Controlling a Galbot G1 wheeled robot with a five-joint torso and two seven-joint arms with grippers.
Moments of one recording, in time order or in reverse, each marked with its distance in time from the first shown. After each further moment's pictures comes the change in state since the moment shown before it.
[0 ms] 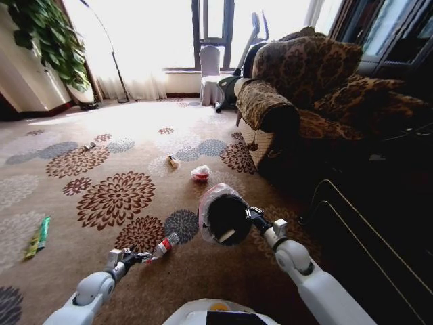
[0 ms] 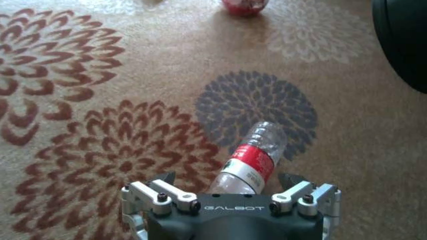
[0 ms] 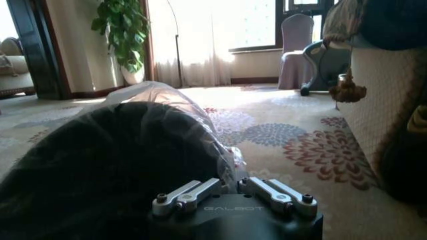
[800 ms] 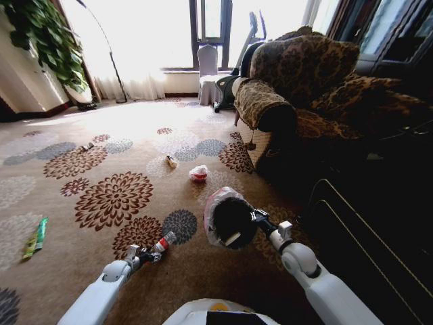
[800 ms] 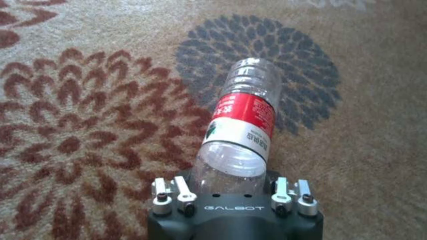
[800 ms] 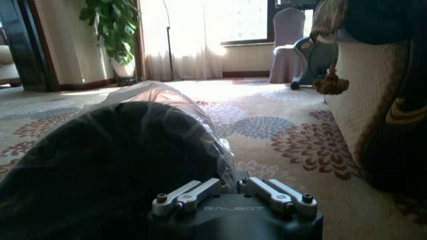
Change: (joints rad) left arm -0.346 -0.071 0.203 0.472 0.099 -0.067 0.157; right arm -0.038 -0.027 0.042 -0.005 0.011 0.002 0.000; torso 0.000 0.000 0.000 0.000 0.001
